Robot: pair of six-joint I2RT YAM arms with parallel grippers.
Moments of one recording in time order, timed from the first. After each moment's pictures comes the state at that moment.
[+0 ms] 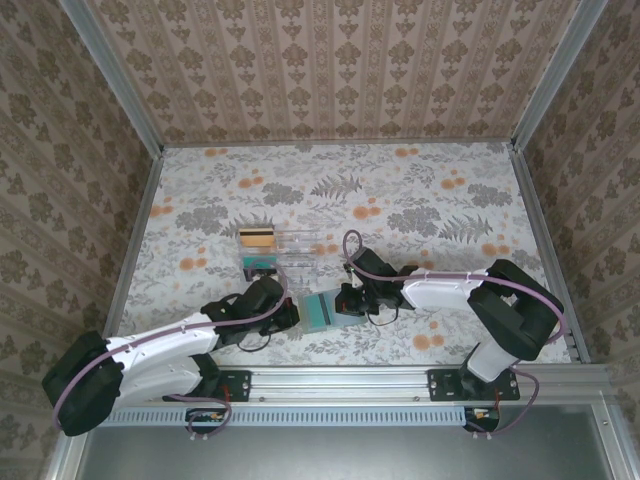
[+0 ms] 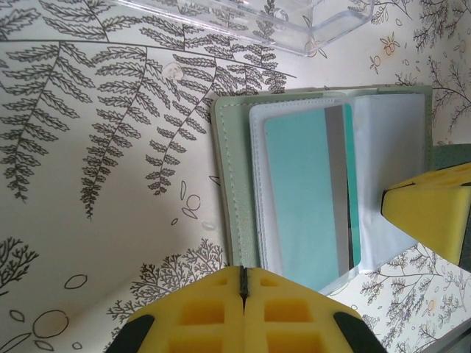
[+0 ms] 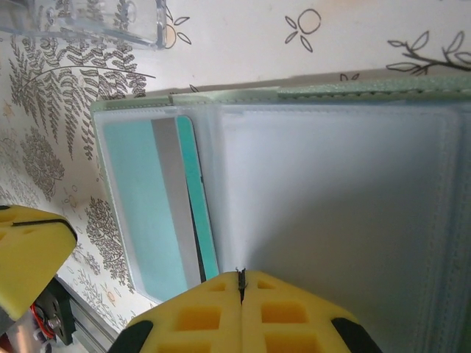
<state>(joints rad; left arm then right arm) -0.93 1.02 0.33 -0.21 0.08 -1.04 0.80 1.59 0.70 -0.12 -0.35 0.89</state>
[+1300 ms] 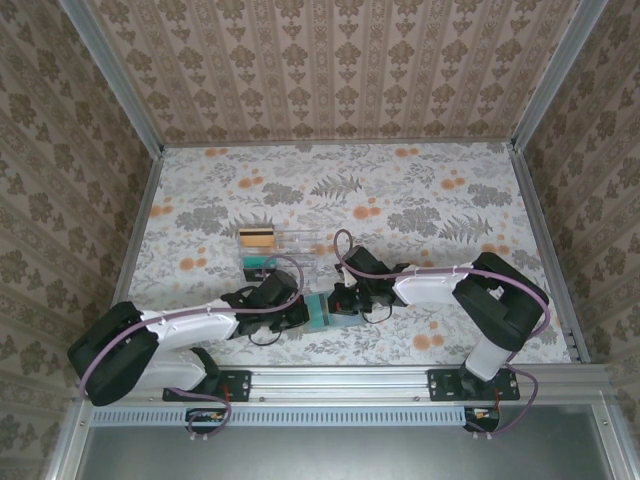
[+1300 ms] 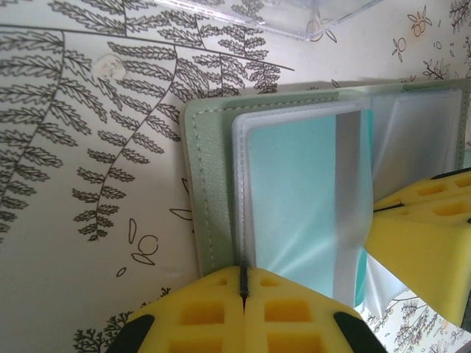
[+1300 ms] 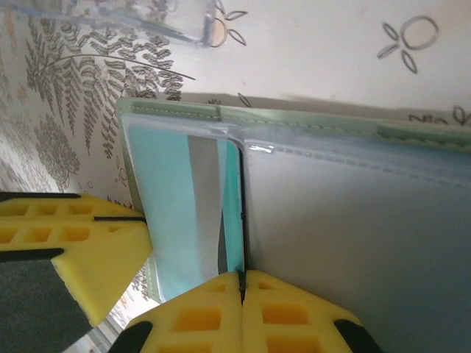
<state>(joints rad) -0.93 1.24 0.40 -0.11 0.13 -1.04 0.80 1.68 0.75 -0.06 -0.42 0.84</state>
